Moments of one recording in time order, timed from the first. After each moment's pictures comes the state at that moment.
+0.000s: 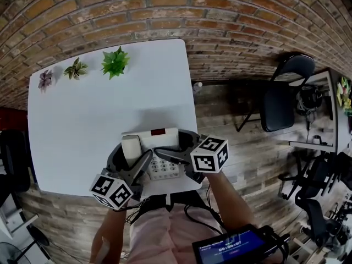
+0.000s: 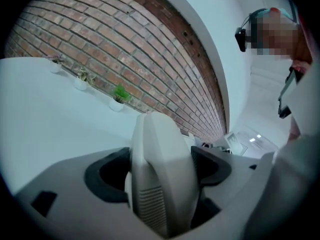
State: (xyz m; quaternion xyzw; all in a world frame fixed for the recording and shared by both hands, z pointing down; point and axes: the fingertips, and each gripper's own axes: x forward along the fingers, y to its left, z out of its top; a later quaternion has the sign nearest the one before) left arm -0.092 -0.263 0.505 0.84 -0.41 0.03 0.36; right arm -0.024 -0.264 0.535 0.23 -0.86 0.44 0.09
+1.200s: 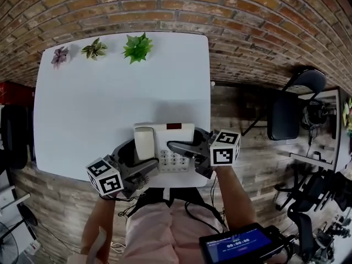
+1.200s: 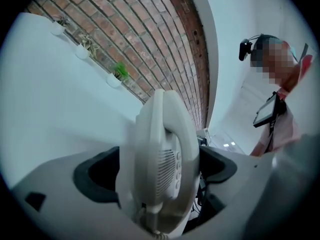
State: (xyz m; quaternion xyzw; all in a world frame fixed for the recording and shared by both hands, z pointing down) left arm -0.101 -0.221 0.526 0.85 -0.27 0.02 0.45; right arm -0.036 -0.254 0.521 0.13 -0.87 0.47 0.03
